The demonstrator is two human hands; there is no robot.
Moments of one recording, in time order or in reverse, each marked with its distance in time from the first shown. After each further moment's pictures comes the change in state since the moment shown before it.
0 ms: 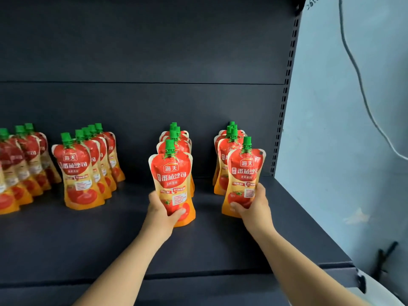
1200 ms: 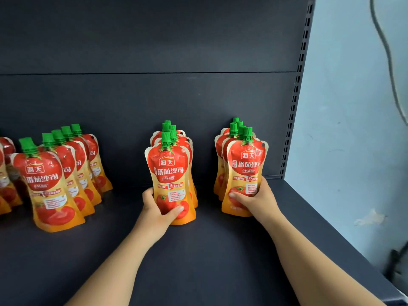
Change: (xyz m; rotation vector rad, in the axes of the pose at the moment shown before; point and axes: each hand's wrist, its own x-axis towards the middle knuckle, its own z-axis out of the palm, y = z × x) left_hand 0.067 -0.016 0.009 -0.032 -0.108 -0.024; right_hand 0.081 0.013 0.019 0.105 -0.084 0.013
